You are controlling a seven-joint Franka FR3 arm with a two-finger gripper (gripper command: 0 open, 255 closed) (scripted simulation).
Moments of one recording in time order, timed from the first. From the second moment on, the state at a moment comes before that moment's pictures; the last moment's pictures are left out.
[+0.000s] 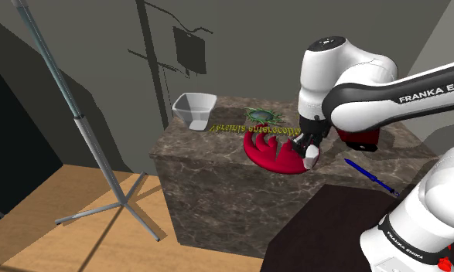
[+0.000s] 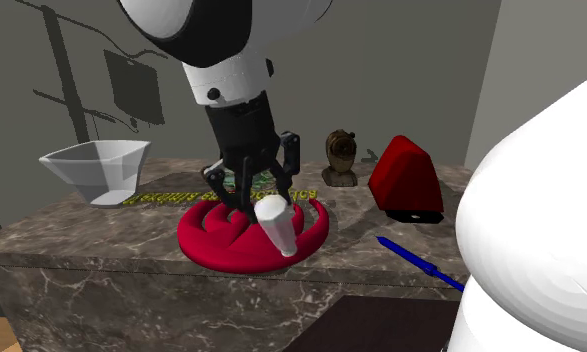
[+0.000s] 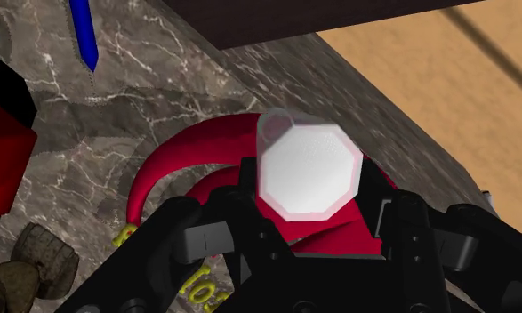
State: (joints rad) arm -0.08 -0.65 0.31 -2.82 -0.07 2.12 0.42
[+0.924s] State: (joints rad) arm -0.07 -0.73 0.28 -2.68 -0.07 1.90 0.36
